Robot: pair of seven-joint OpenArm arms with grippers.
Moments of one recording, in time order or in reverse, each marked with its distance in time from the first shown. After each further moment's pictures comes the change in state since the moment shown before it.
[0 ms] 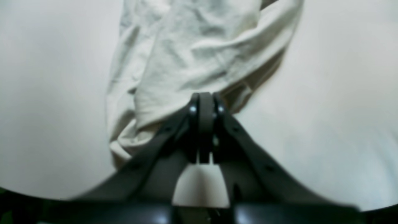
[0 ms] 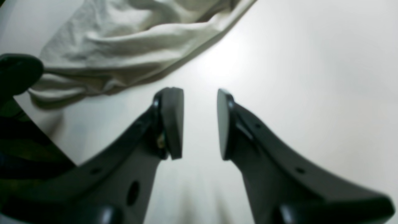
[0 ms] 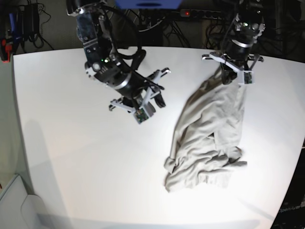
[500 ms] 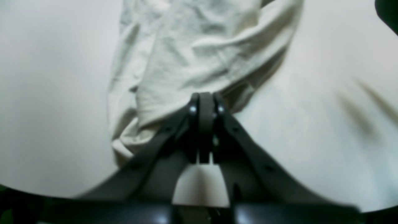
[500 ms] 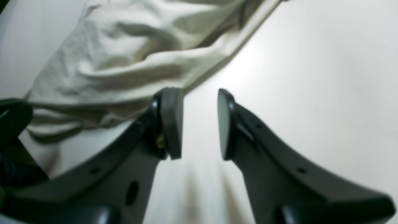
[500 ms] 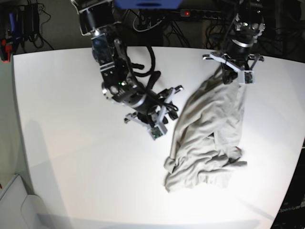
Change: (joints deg) left arm 0.0 0.0 0.0 0.0 0.0 0.0 0.0; right arm 9.6 -5.8 0.0 -14.2 0.0 -0.2 0.3
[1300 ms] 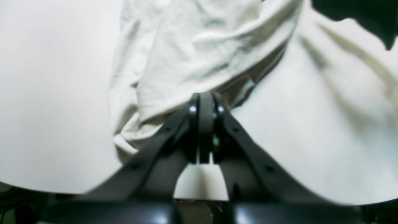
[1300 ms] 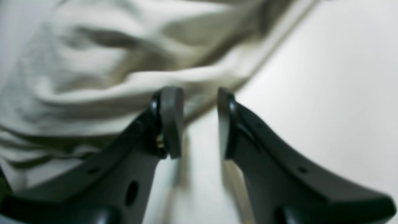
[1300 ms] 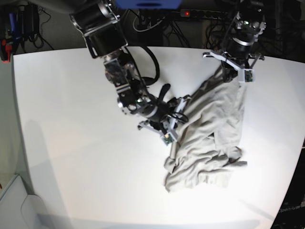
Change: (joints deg) left arm 1.0 -0.6 0.0 0.3 0.0 0.0 0.0; right arm 10.3 -1.5 -5.2 -22.8 -0.1 0.0 12.4
